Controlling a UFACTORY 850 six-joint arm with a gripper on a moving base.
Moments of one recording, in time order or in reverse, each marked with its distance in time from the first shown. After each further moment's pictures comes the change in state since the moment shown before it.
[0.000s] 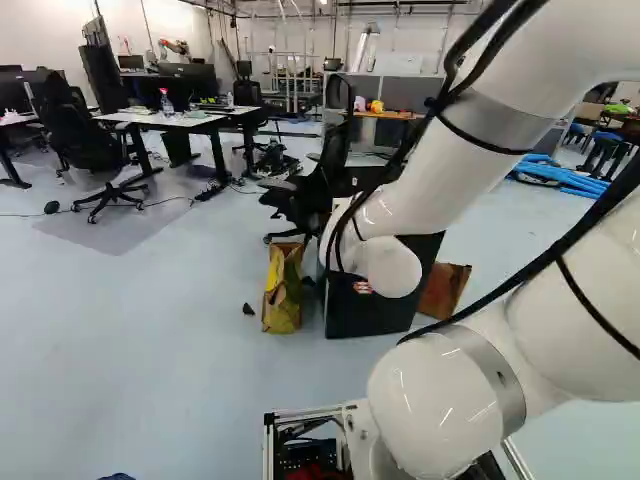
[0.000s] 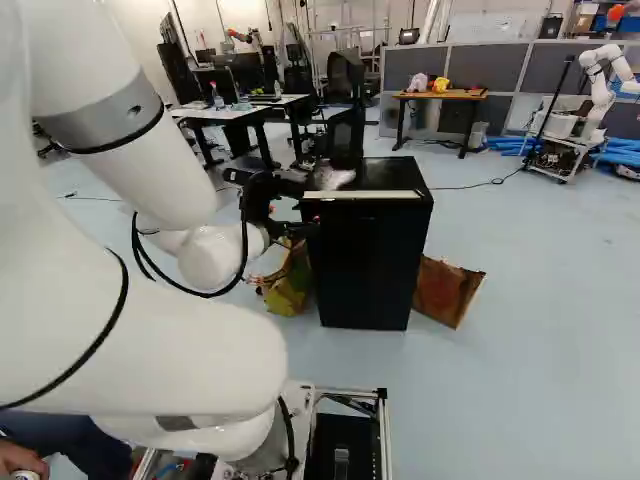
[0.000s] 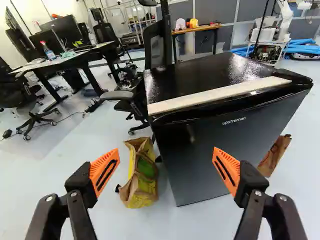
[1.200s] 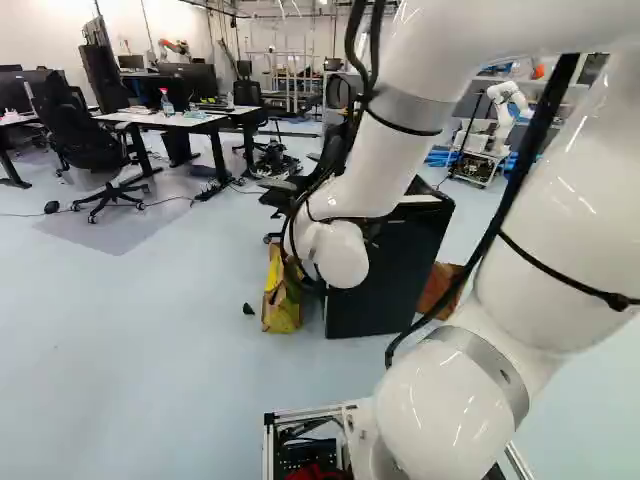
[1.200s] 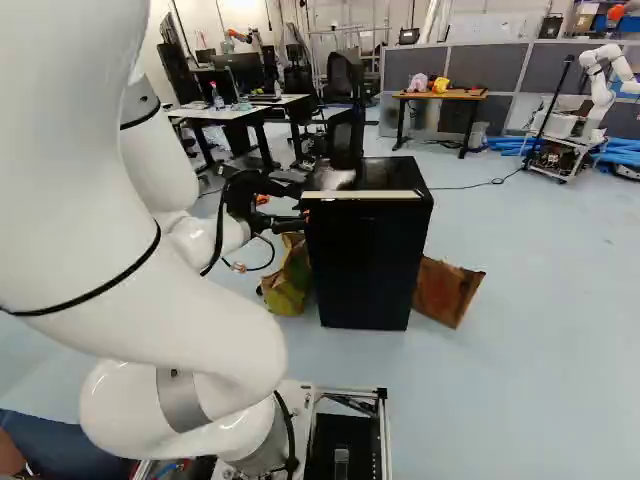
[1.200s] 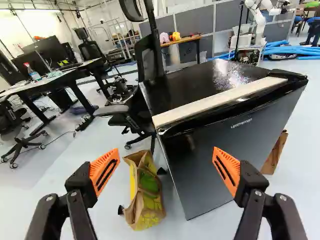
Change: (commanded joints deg) arm 12.7 -13.8 -8.3 18.8 11.4 0.0
